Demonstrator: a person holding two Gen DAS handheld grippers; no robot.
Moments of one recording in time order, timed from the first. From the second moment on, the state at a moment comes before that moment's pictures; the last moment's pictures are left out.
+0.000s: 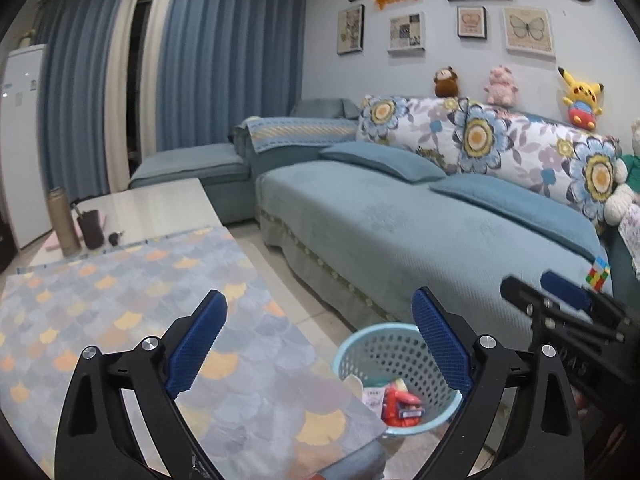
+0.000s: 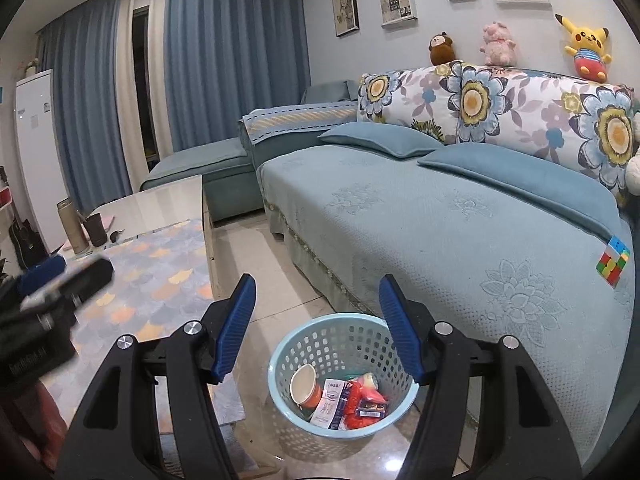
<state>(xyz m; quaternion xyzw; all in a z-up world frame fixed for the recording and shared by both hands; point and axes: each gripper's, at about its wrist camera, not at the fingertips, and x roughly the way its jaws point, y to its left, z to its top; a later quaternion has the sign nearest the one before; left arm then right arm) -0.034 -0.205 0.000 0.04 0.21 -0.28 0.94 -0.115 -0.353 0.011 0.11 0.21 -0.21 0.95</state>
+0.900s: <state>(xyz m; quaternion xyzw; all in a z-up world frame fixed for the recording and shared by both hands) -0.029 -0.206 -0.008 0.04 0.18 -0.26 0.95 -0.104 -0.346 0.003 0.09 0.22 -0.23 0.94</state>
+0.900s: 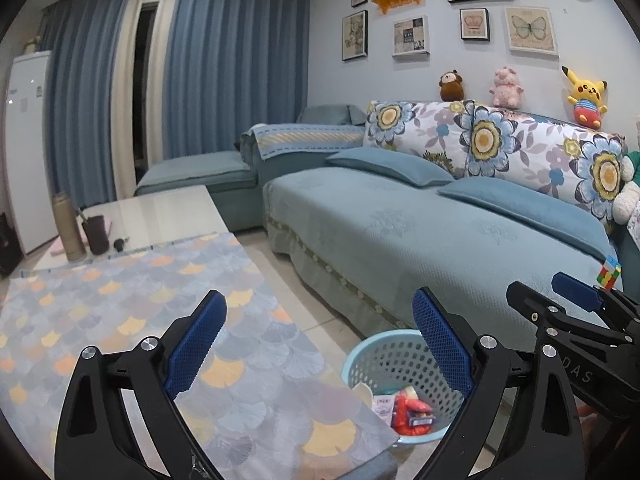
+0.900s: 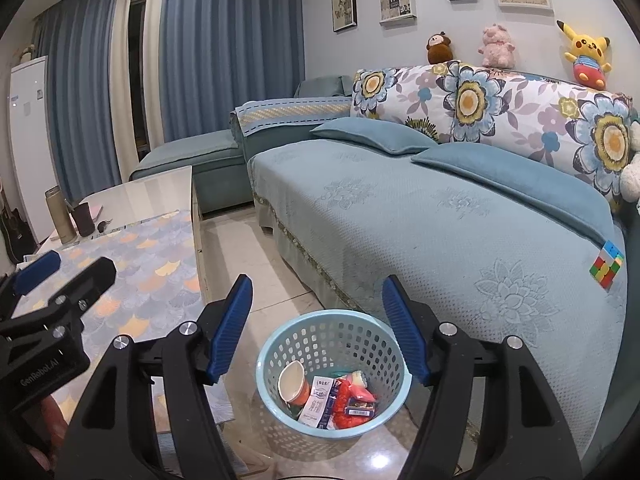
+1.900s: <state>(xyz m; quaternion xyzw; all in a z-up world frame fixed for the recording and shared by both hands) -0.034 -0.197 0.005 0.04 0.16 -0.26 0.95 -0.109 -0.332 0.013 0.08 0.21 -0.23 0.95</state>
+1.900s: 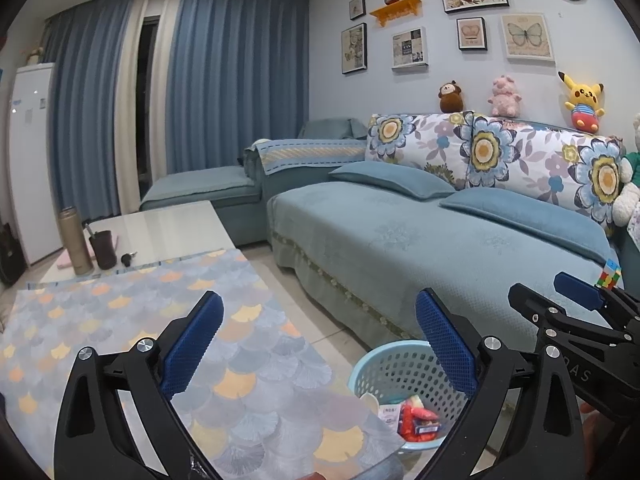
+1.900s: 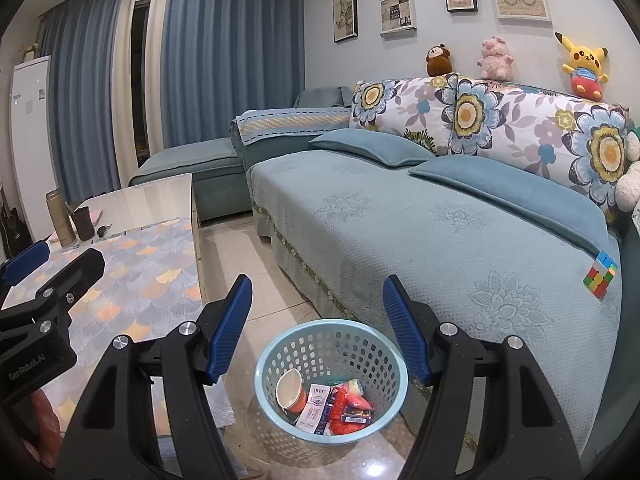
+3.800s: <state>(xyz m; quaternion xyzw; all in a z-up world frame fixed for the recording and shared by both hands) -0.032 -0.179 0.014 0.02 0.17 -0.22 0.96 -0.122 -0.327 0.025 0.07 0.20 -0.24 0.95</state>
